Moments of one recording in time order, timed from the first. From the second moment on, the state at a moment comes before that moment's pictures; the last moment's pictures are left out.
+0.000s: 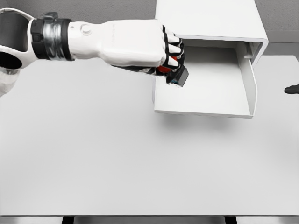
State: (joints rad) left arm -1.08 0.53 -0.73 -1.73 -0.16 -0.61 -0.61; right arm 0.46 -1.05 -0.52 -1.76 -0.25 -0.62 0.61
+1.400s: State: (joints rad) left arm -0.99 1.11 -0.72 -1.43 0.22 -0.61 -0.61; right arm 0.13 -0.95 -0.05 -1.76 0.06 -0.62 0.62
